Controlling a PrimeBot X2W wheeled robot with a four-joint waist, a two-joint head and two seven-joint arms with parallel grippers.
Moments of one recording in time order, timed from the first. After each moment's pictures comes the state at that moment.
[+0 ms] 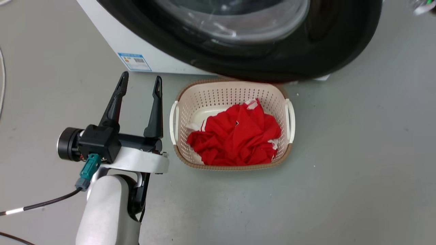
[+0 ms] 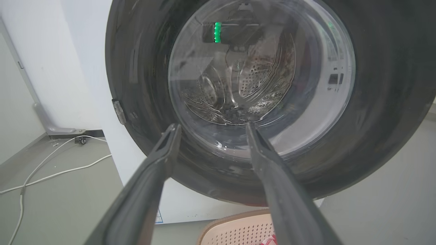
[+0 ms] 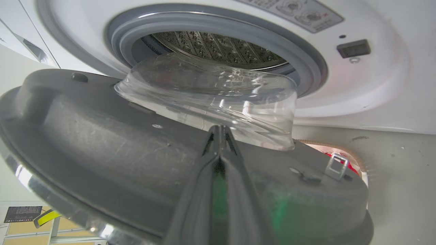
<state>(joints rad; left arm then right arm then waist) -0.36 0.05 -0.06 0.08 -0.07 -0.10 -0.26 -1.47 -0.31 0.39 1.05 1.37 0.13 0.76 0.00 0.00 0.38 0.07</state>
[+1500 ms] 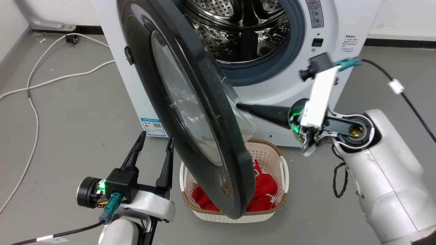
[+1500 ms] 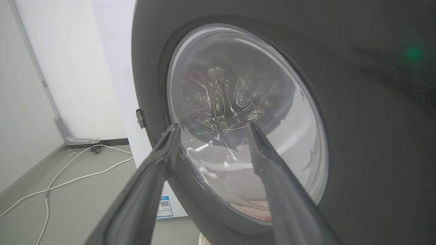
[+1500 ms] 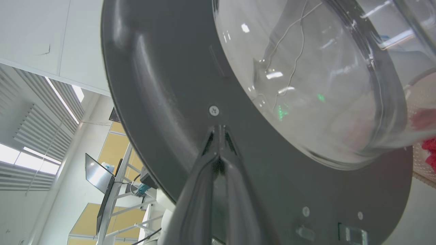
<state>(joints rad) -0.16 0.05 -0.09 0.16 -0.04 -0.11 -0.26 -0.77 -0.13 0.39 0.53 1.54 0.13 0.87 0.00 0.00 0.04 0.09</state>
